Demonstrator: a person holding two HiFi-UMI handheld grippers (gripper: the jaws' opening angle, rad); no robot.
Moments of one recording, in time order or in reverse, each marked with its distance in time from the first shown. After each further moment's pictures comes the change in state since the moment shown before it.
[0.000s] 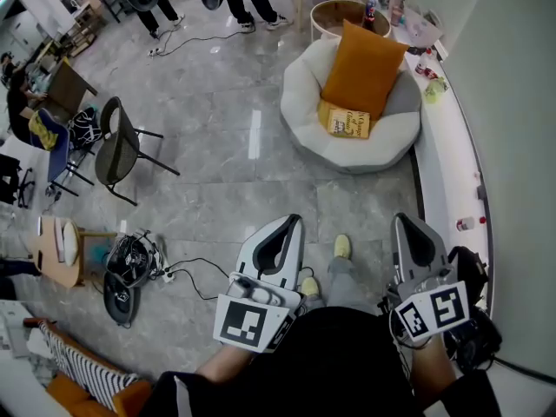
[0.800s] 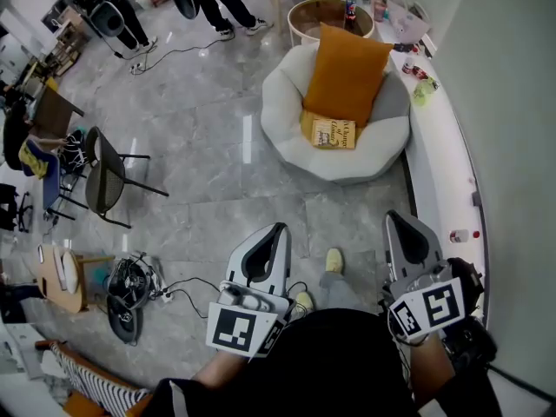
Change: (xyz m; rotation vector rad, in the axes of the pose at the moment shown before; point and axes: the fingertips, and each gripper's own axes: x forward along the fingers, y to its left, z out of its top) left arm 0.128 0.004 -0.009 0.019 0.044 -0.014; right arm 0.070 -0.111 0.019 -0.012 0.017 -0.017
